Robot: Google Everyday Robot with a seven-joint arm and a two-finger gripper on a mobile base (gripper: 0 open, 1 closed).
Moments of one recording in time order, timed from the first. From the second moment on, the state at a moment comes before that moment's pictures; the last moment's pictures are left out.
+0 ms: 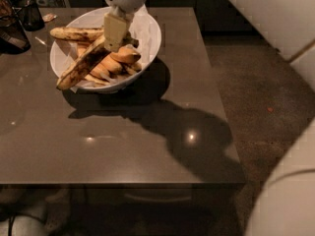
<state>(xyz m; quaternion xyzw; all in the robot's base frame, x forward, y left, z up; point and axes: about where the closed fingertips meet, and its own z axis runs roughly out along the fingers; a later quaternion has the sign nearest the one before) 0.589 0.072 0.995 -0.61 0.77 0.04 0.20</state>
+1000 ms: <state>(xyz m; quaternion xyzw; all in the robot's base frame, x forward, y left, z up) 0.536 0.069 1.008 -0.62 0.76 0.10 0.19</state>
